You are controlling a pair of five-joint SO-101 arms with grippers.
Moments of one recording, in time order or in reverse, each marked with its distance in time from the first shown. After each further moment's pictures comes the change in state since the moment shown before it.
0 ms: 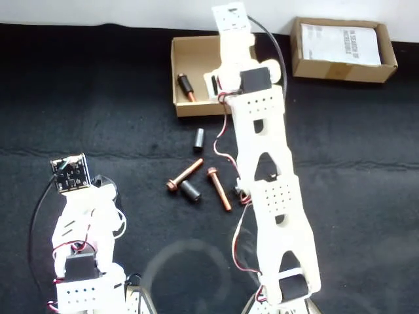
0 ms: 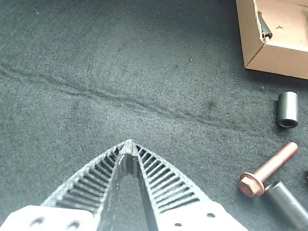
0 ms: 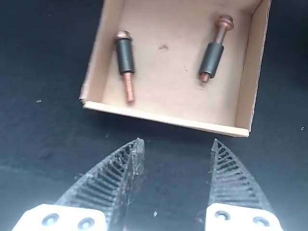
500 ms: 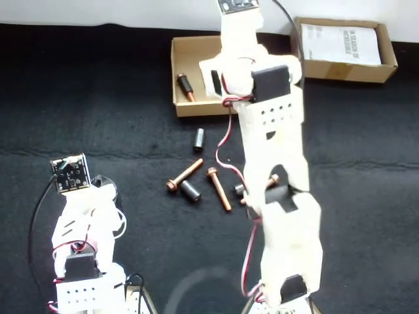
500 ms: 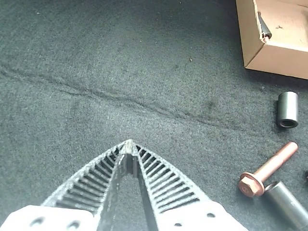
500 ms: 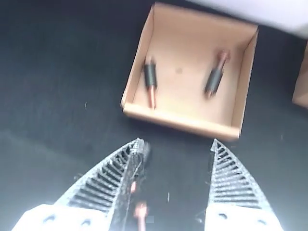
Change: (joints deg) left arm 0.0 0.0 0.0 0.0 0.0; right arm -3.4 -29.2 22.7 1.0 0.0
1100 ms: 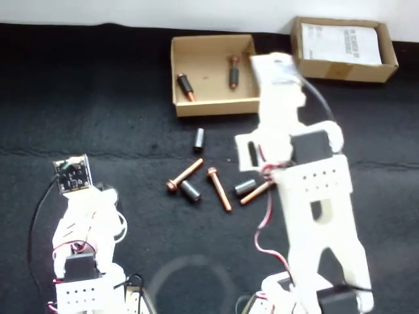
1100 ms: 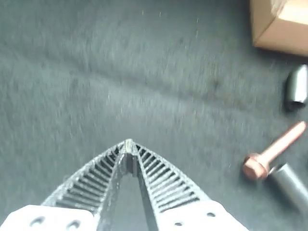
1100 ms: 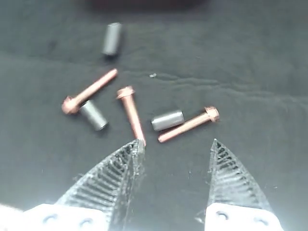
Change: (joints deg) left arm 0.0 0.0 0.0 7.4 0.0; right arm 7.1 -51.8 78.2 -11.3 -7.9
